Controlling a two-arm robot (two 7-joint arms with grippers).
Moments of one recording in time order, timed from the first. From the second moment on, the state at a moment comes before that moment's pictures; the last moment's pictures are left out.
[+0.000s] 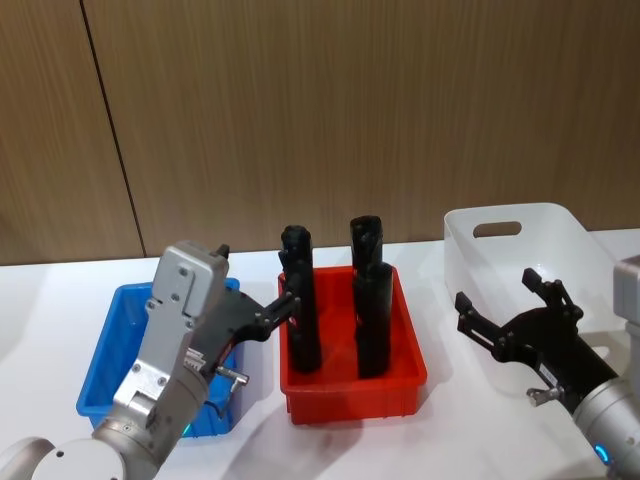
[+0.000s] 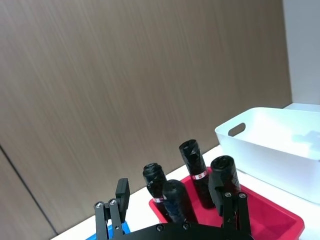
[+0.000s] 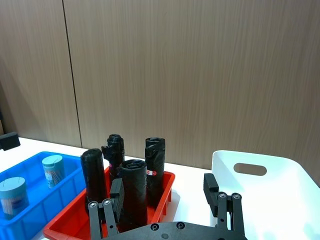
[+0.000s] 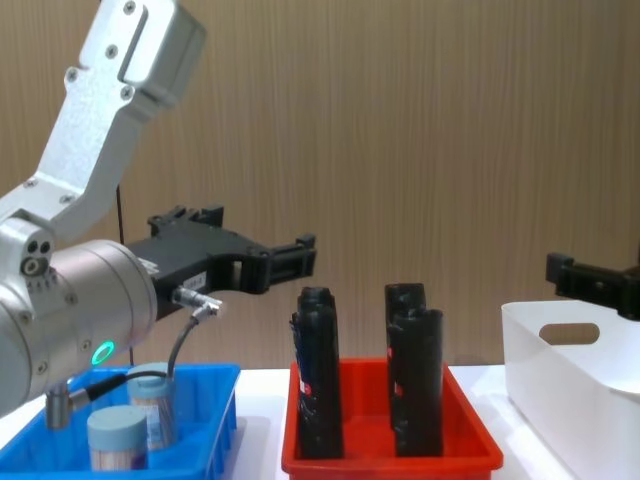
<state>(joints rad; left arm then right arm) -0.23 0.38 0.45 -1.64 -0.21 0.04 0.01 -0.01 0.34 -0.23 -1.77 0.29 0.03 0.07</state>
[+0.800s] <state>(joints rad) -0.18 0.40 0.39 -1.66 -0.39 0.15 0.22 -0.01 0.34 -0.23 -1.77 0.29 0.03 0.07</state>
